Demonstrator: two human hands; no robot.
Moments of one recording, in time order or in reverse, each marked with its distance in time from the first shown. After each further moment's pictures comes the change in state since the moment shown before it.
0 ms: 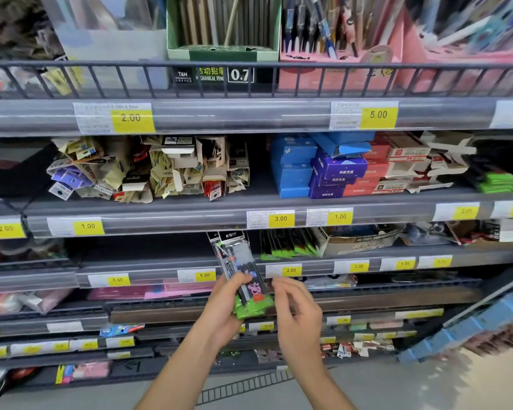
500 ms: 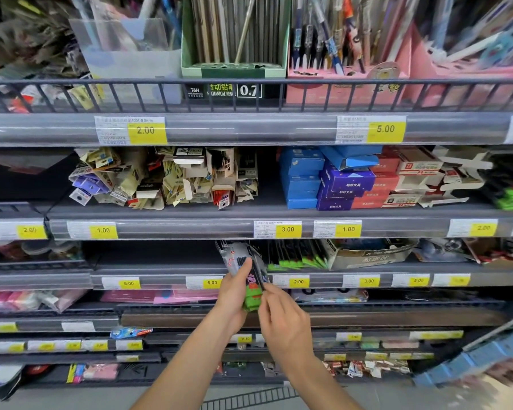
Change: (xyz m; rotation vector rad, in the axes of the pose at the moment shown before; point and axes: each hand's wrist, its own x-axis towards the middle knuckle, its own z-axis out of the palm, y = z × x) left_hand 0.021 0.015 0.025 0.102 0.247 0.076; right_hand 0.016 0.035 0.021 -0.649 -0.035 -0.609
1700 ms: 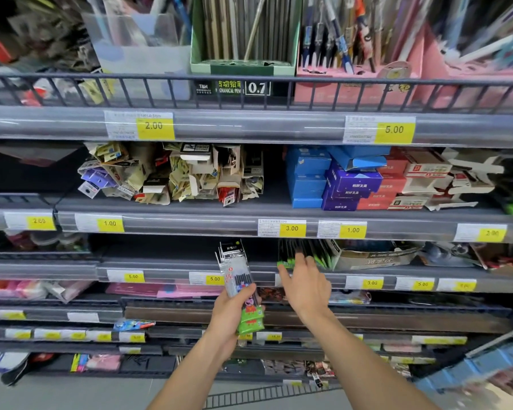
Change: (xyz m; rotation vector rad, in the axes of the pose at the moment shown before) left_hand -0.011 -0.036 -0.036 0.065 -0.031 0.038; right_hand 0.062 0.054 0.014 -0.249 -0.551 0.523
